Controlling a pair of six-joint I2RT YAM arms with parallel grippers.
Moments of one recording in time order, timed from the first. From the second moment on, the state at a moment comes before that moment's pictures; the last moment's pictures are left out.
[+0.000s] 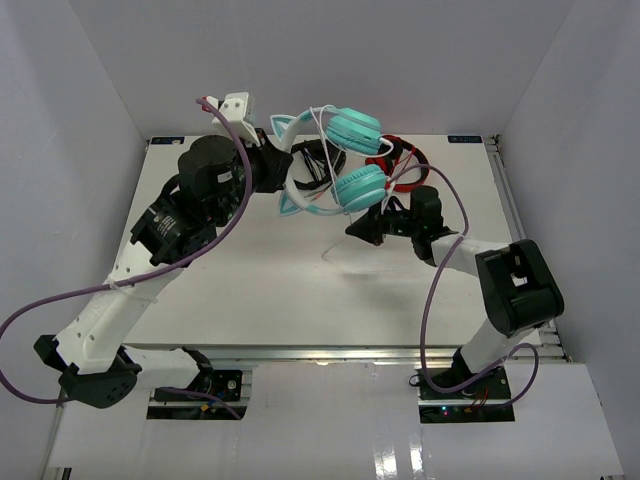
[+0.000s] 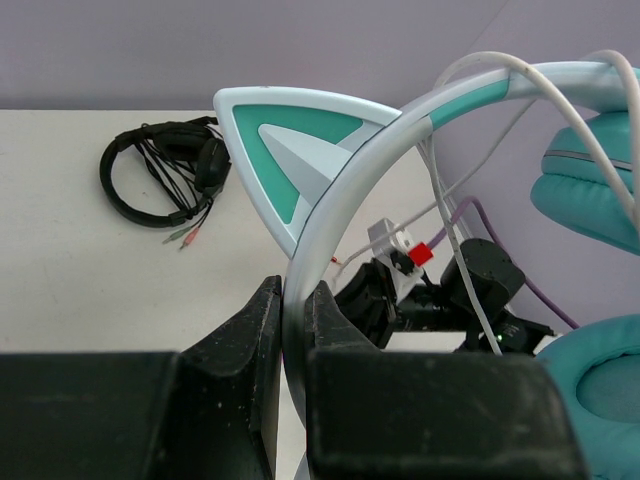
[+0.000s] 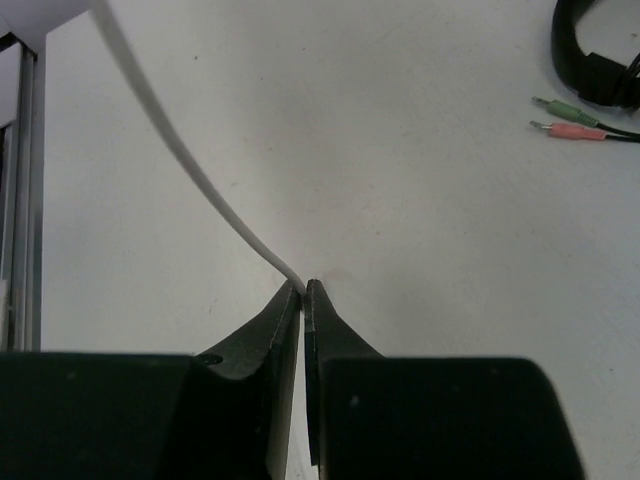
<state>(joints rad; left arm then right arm) -0.75 1.24 1.68 -0.58 -0.32 -0.41 0.36 1.64 0.78 0.57 -0.90 0.03</state>
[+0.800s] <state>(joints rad) -0.53 1.38 1.41 -0.41 -0.43 -0.46 0.66 0.96 0.81 -0.33 -0.51 -0.78</state>
